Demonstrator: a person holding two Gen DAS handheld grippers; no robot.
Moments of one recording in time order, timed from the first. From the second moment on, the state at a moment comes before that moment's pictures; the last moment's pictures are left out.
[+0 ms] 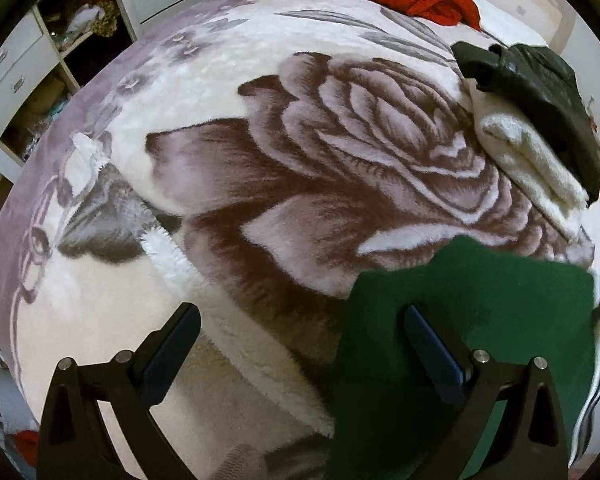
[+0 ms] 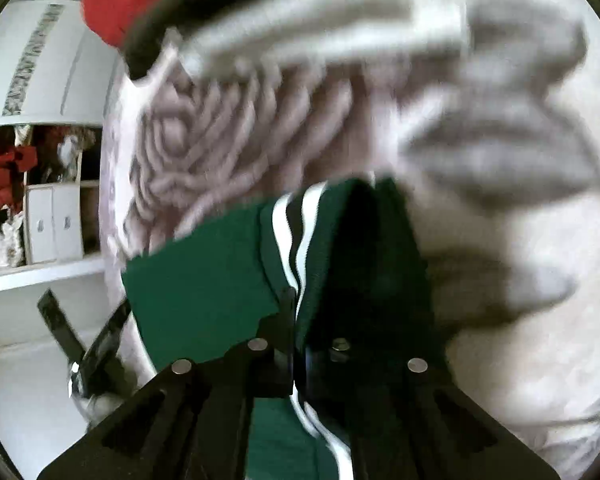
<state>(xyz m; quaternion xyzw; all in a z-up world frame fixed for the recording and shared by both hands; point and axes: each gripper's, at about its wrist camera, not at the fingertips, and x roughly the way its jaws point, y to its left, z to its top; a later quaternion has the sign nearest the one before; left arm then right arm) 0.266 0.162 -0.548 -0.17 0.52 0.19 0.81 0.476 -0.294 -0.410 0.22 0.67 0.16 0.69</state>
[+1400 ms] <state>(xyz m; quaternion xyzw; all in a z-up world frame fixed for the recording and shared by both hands) 0.176 0.074 -0.557 -0.21 0.58 0.18 0.77 0.328 -0.315 -0.449 0.22 0.76 0.10 0.60</state>
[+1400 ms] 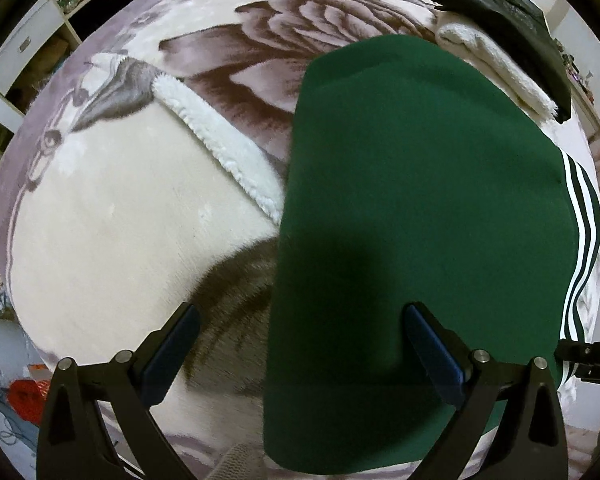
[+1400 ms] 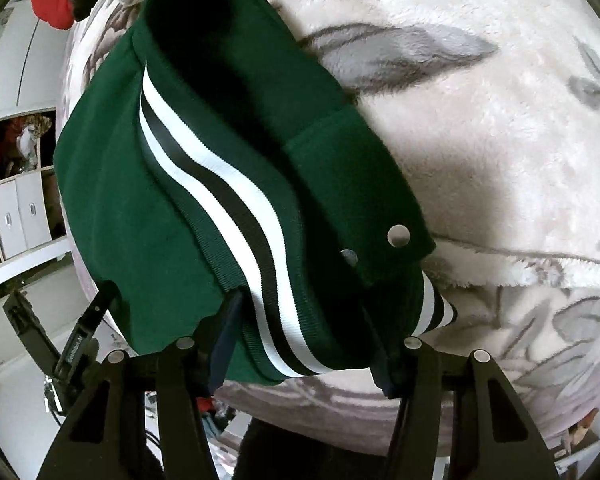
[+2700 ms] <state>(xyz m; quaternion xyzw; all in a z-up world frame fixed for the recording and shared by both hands) 0.180 0.071 -0.567 -0.21 0.59 0.14 0.77 0.311 -0.331 -0.417 0.27 0.70 0.08 0.65</state>
